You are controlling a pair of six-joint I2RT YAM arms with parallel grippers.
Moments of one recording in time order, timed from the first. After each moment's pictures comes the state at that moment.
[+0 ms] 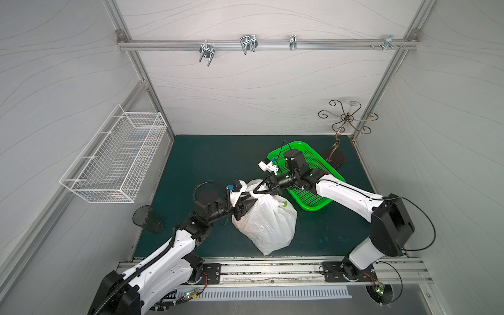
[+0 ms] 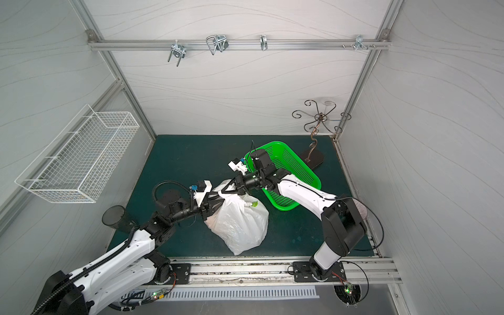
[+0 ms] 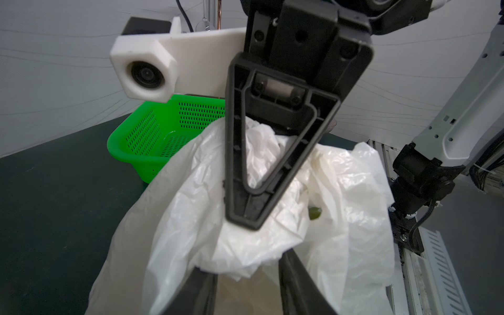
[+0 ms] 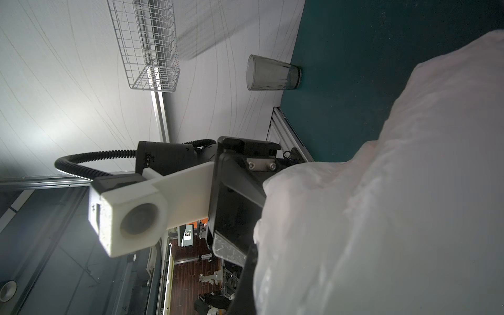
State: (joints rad) left arm -0.51 0.87 0.39 0.29 0.57 -0.02; right arm 0.74 1.59 1.19 -0.17 -1.09 0.87
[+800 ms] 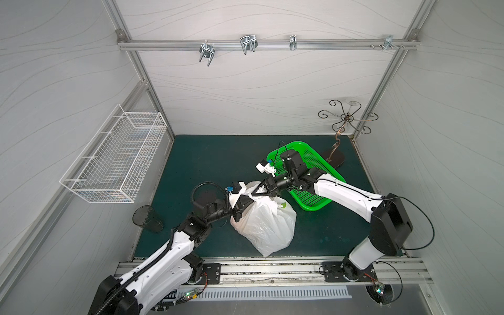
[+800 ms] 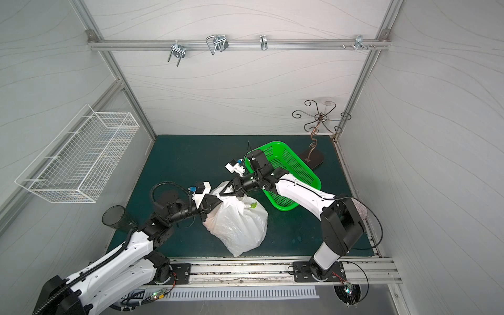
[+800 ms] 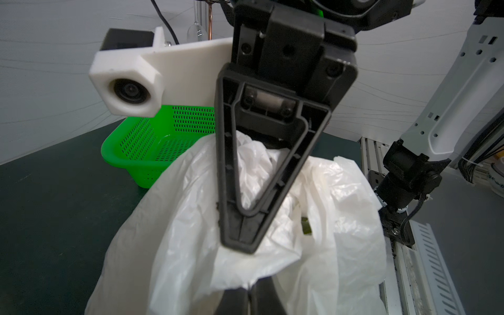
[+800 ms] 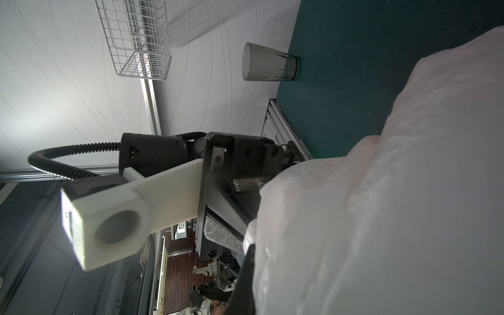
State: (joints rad) left arm -0.51 0.82 0.39 0.24 0.60 -0.01; right arm 0.76 1.61 1.23 -0.26 -1.07 0.80
